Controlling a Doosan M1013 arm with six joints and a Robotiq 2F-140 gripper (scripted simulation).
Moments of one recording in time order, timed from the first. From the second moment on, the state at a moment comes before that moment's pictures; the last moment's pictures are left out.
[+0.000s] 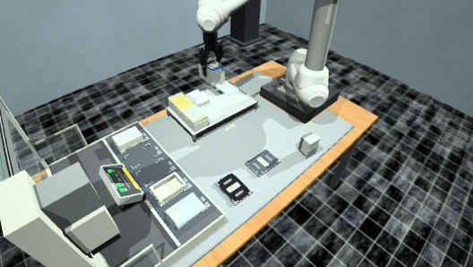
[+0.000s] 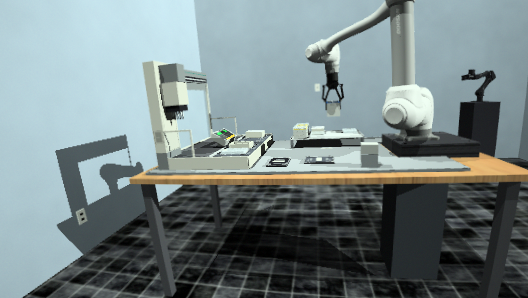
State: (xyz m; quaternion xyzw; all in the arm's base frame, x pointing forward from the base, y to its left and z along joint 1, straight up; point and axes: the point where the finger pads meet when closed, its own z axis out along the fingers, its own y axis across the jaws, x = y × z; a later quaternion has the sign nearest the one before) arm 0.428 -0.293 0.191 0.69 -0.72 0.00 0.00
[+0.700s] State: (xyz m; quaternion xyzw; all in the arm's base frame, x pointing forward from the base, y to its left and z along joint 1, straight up) arm 0.428 -0.293 0.222 0.69 -0.72 0.00 0.00
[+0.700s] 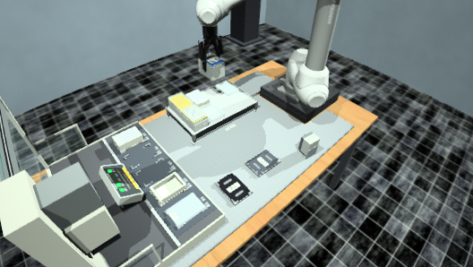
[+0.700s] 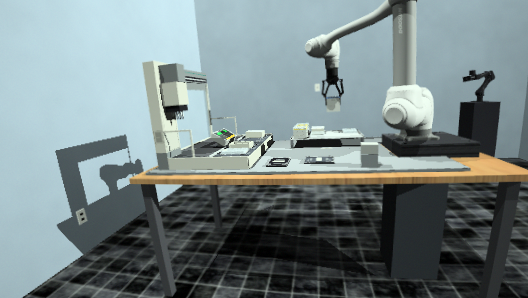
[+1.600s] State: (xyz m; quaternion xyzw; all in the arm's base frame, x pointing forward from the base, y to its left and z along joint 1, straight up) arm 0.428 -0.293 0.261 0.69 -0.72 0.00 0.00
